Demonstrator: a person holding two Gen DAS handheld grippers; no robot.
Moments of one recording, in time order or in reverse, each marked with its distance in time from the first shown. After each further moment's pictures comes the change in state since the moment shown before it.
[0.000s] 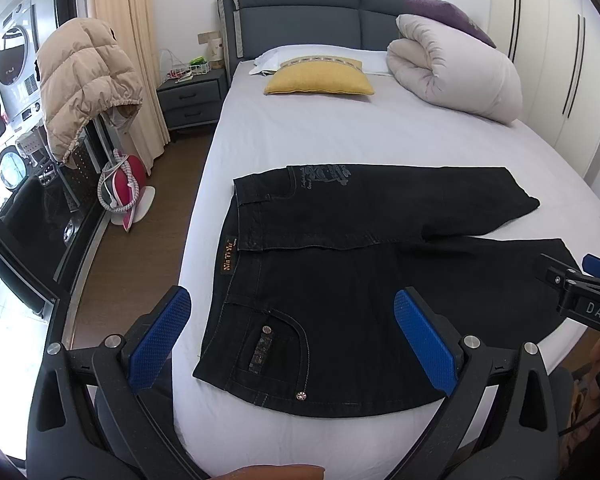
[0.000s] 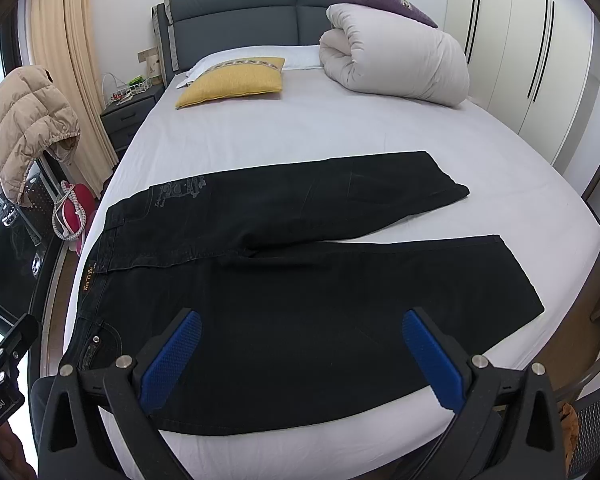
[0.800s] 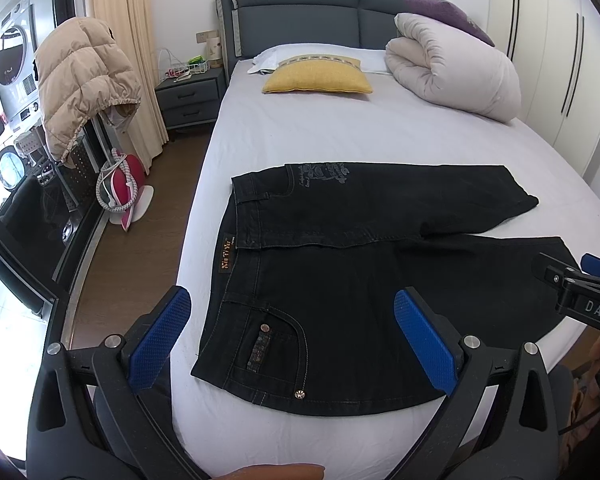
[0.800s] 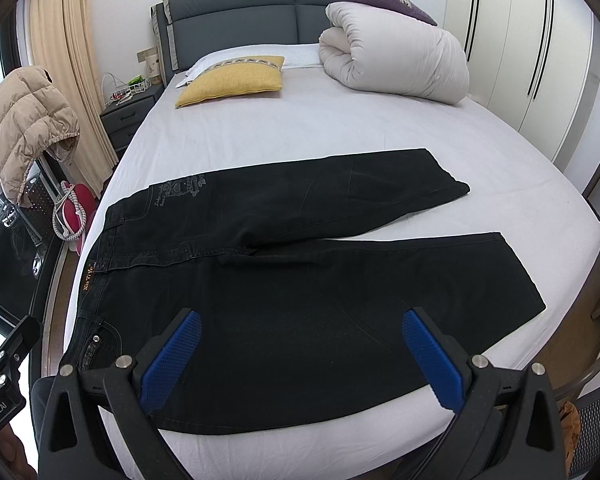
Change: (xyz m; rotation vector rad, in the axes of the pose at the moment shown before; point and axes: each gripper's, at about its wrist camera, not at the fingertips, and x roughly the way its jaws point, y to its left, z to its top) left arm 0.001 -0.001 -0.001 0.000 0.004 0.000; right arm 0.000 -0.001 0.001 0.001 0.002 0.003
